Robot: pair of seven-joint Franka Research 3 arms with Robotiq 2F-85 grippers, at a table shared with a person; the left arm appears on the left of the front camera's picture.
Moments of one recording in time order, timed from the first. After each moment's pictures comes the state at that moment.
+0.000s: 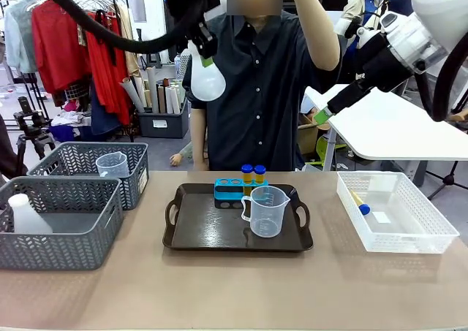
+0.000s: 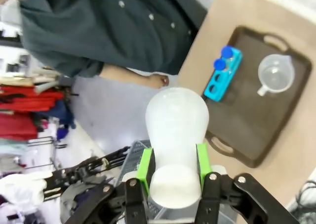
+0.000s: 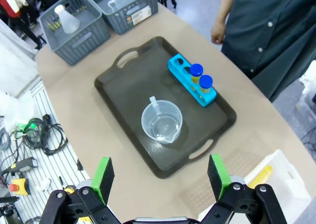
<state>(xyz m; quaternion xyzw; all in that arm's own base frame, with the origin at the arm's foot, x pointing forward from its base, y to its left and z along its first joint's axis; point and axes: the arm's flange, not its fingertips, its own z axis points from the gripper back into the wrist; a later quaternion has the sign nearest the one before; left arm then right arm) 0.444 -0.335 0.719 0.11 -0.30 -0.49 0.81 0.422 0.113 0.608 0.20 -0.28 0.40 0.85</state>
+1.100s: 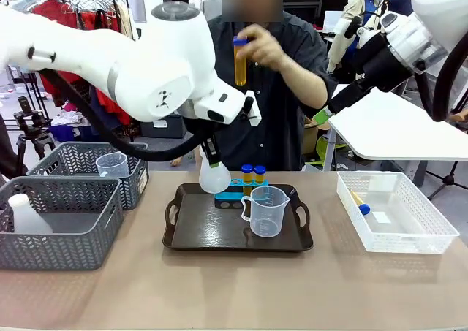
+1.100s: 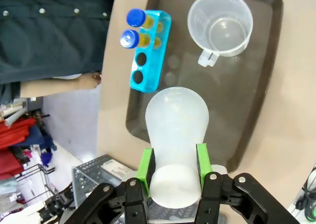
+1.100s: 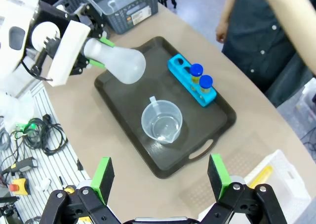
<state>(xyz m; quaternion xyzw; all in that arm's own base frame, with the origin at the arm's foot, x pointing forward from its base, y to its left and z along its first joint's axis) 0.433 -0.353 0.524 0.09 -0.21 -0.59 0.77 0.422 0.114 0.608 0.20 -0.28 0.40 0.85</state>
